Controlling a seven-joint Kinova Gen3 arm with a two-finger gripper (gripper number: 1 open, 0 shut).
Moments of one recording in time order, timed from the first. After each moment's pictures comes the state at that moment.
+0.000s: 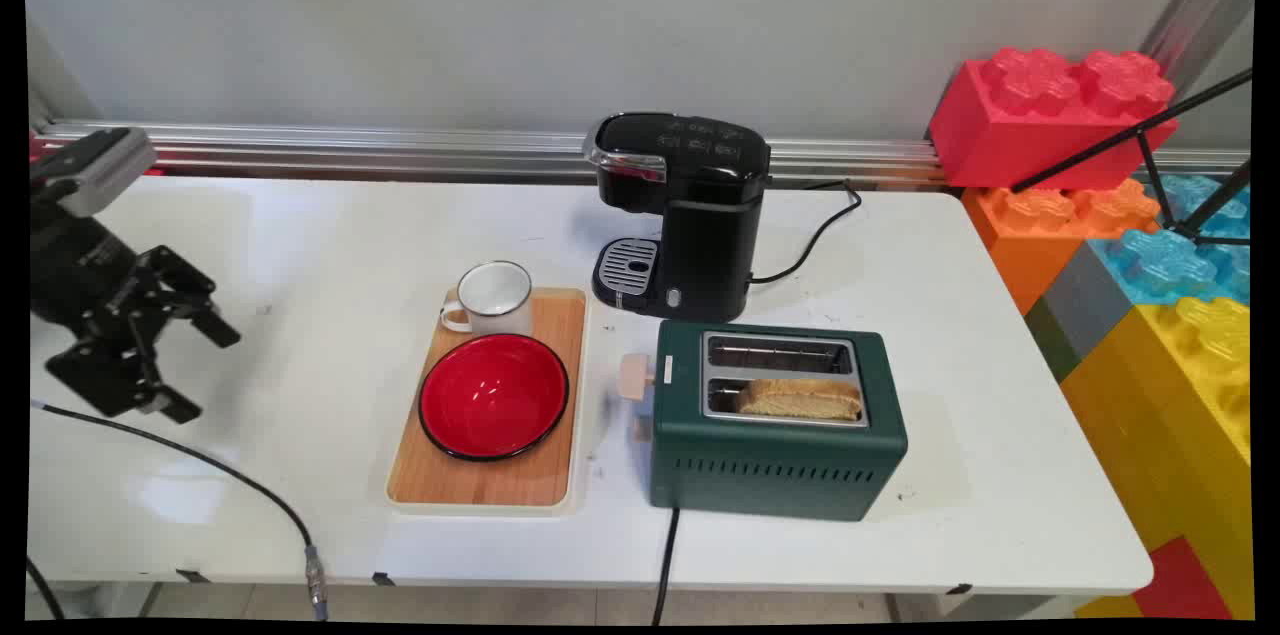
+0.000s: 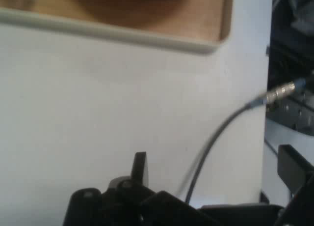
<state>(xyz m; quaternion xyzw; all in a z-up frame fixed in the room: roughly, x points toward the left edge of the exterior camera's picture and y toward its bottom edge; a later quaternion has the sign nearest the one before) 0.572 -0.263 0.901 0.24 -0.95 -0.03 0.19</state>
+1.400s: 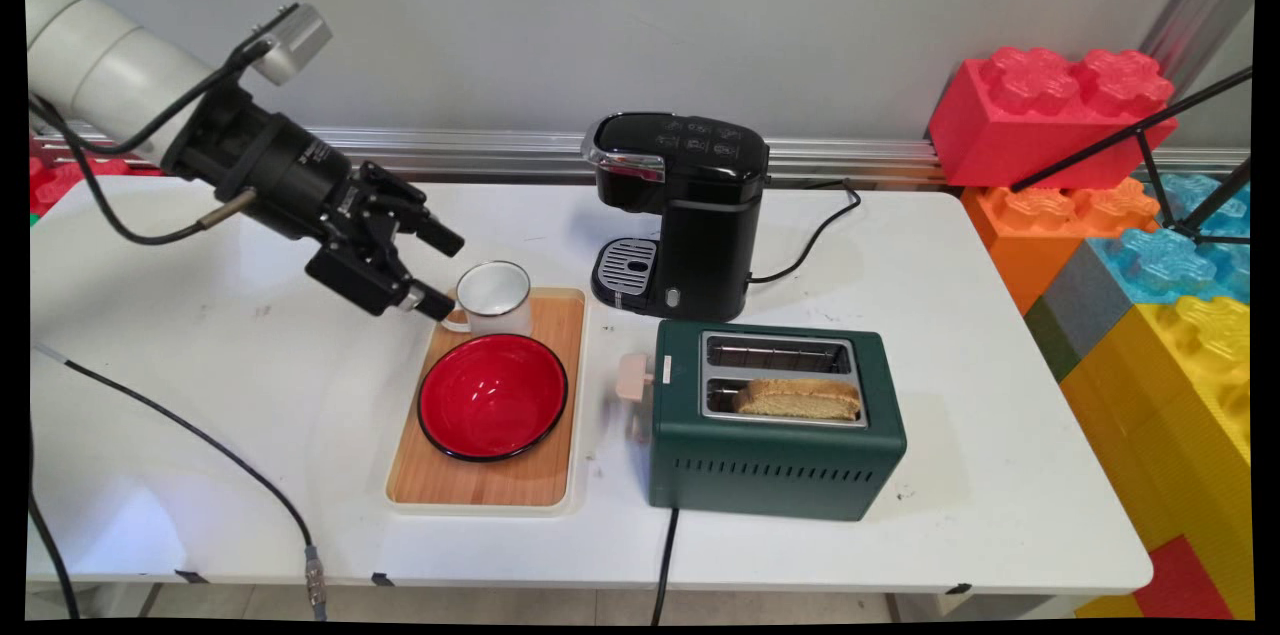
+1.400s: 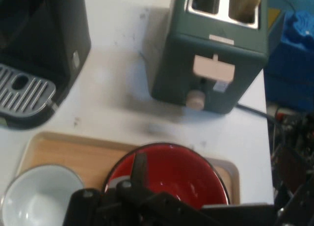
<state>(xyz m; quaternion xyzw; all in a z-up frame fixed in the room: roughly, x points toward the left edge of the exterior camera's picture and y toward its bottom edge) 0.458 -0.336 0.924 0.24 -0.89 0.02 0.38</state>
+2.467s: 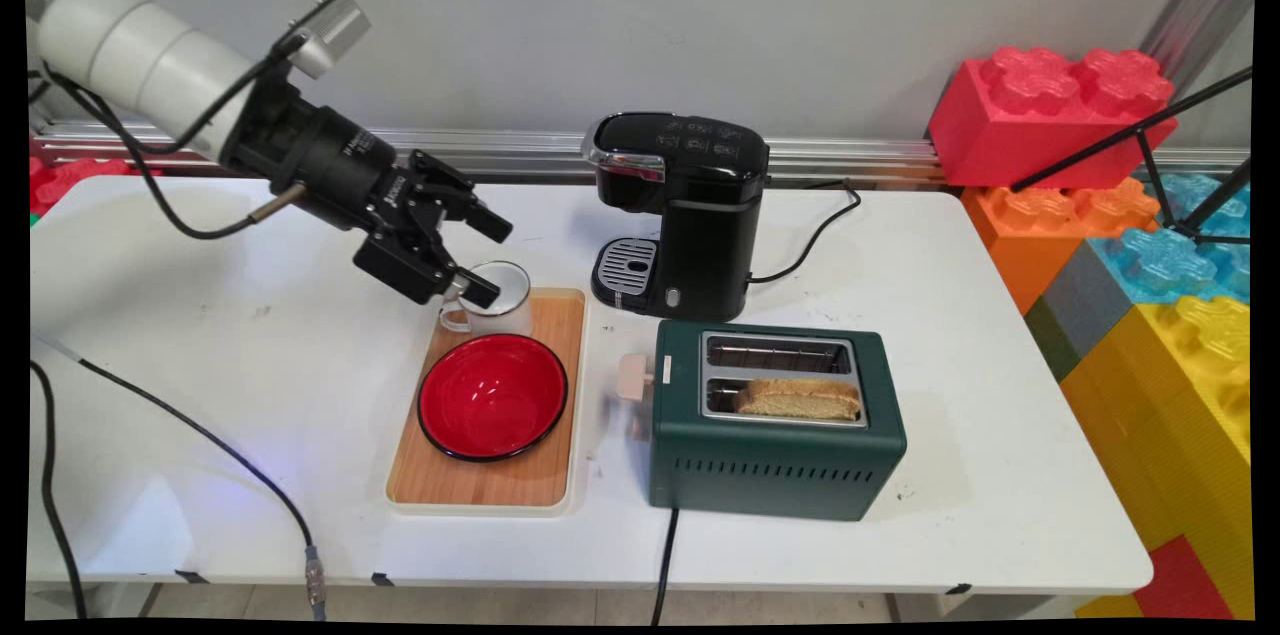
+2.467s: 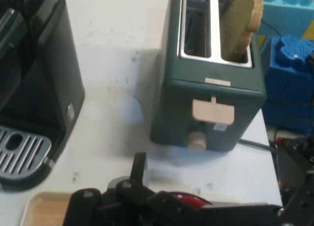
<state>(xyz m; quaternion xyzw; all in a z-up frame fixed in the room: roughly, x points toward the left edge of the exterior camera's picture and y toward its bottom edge) 0.443 -0.359 0.911 0.19 -0.88 0.03 0.42</state>
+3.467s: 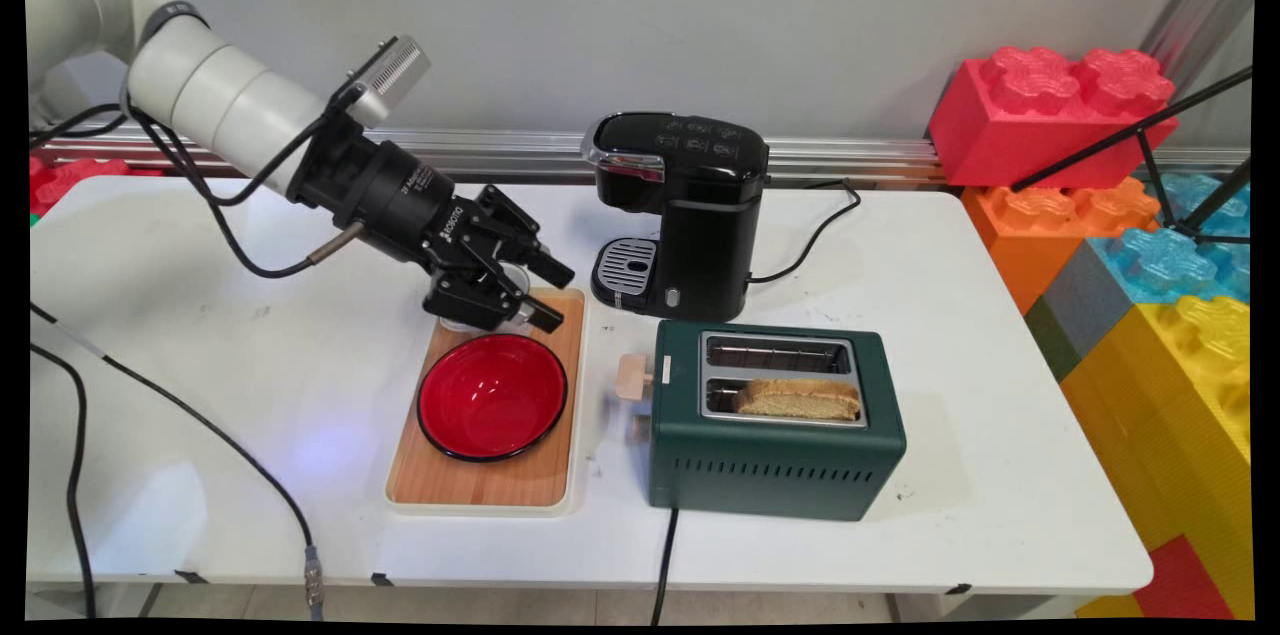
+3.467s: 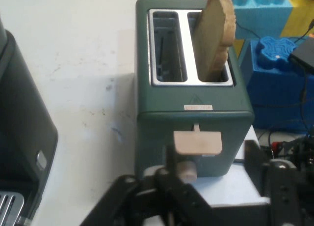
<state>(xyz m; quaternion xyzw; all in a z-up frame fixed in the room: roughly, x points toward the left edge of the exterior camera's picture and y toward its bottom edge) 0.406 -0.369 0.885 0.12 -0.89 0.03 0.45</state>
